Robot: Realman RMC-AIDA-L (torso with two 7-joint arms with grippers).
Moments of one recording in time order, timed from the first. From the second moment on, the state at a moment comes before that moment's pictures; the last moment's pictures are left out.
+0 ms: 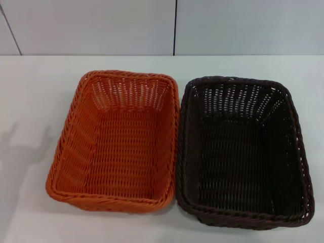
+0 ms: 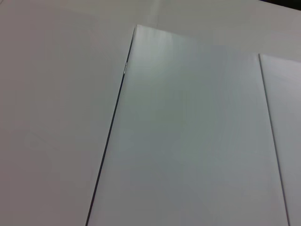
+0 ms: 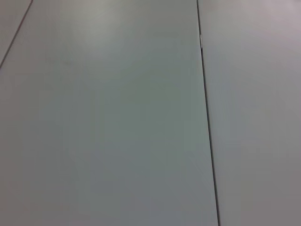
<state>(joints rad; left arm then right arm) -0.36 -2.07 0.29 -0.08 1.06 1.98 -0.37 0.62 2.07 -0.38 -0.09 -0.71 -1.55 0.12</state>
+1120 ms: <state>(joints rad) -0.43 -2.05 0.37 0.31 1.06 1.64 -1.08 0.64 2.07 -0.37 -0.09 -0.70 -1.48 0.26</state>
